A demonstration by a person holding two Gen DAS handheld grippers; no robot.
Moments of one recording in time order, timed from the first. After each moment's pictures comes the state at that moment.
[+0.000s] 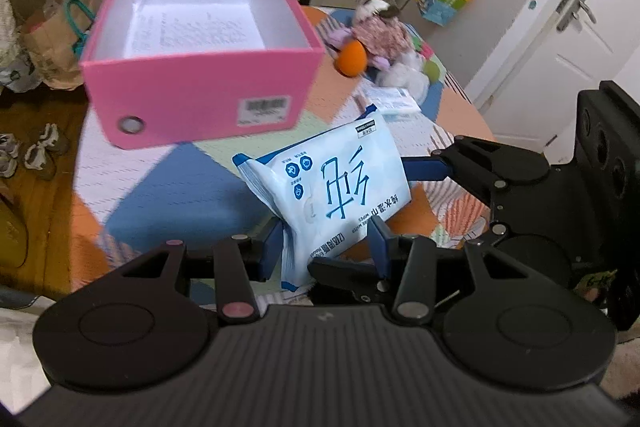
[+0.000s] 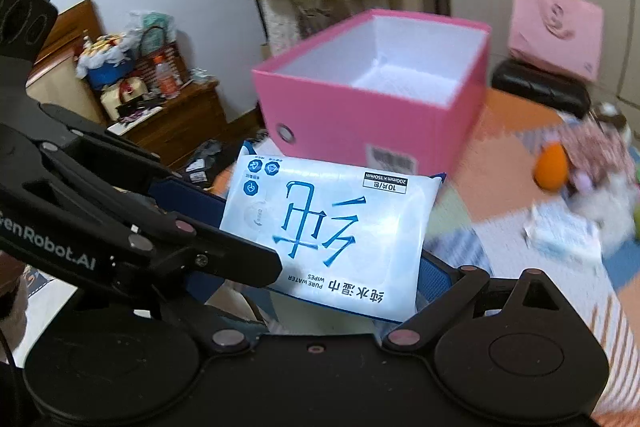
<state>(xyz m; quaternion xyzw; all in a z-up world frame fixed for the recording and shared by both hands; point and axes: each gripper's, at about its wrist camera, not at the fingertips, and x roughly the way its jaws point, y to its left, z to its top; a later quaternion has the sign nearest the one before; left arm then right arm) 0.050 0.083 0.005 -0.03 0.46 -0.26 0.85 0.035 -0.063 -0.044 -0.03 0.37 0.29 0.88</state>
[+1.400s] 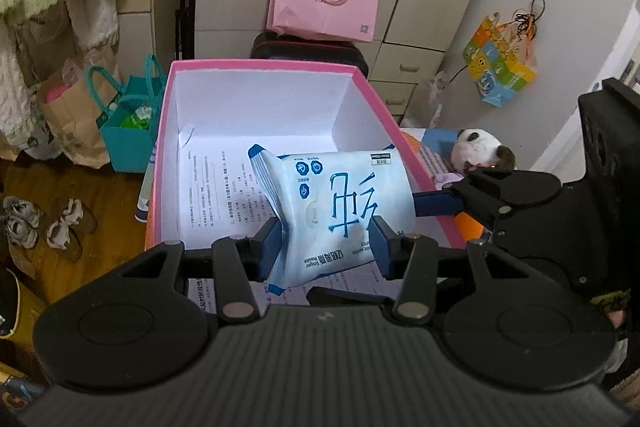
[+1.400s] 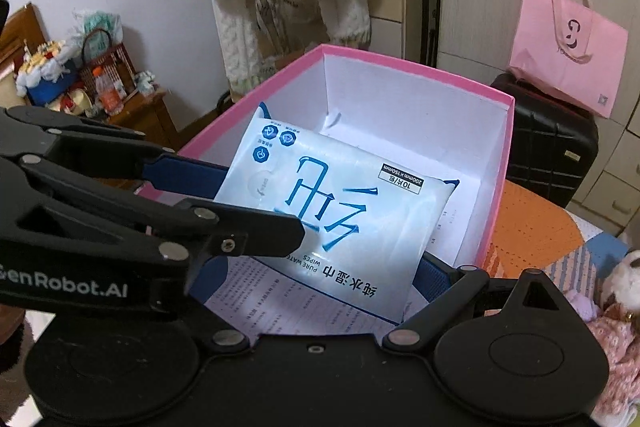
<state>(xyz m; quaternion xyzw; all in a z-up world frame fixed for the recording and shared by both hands) 0.245 0.105 0.016 -0.03 0.40 -0.22 0.89 0.242 -0.017 -0.029 -0.05 0.40 0.25 0.88</state>
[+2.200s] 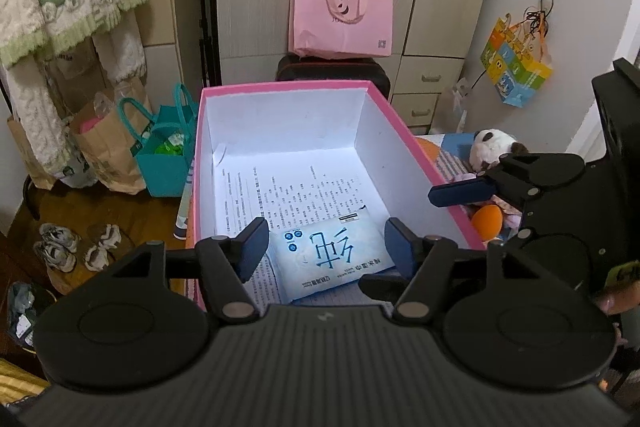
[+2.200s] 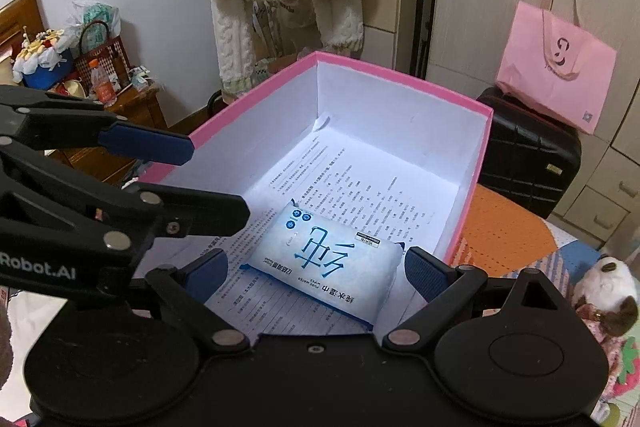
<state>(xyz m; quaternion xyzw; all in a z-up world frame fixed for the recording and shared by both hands) 0.212 0.106 0.038 0.02 0.36 -0.18 0.92 0.223 -0.026 -0.013 -0.08 0.38 0.24 0.89</state>
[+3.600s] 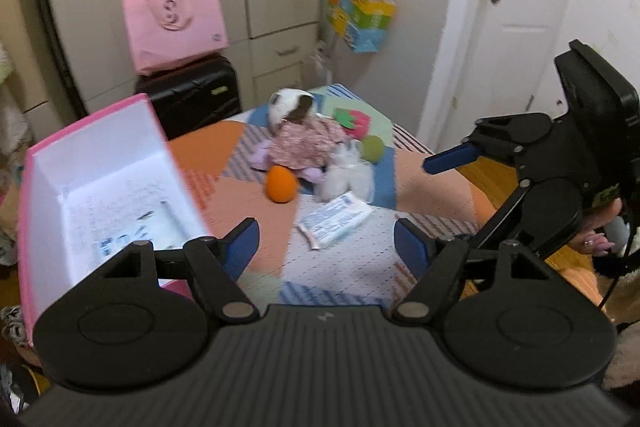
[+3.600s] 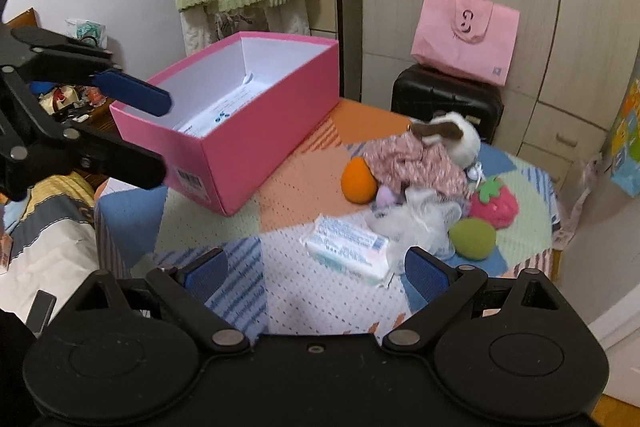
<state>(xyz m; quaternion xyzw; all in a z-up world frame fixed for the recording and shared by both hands) 0.112 -0.041 0.053 0.12 0.35 -0.35 0.86 0.074 -0.213 -0.030 -0.04 0.36 0.20 0.91</state>
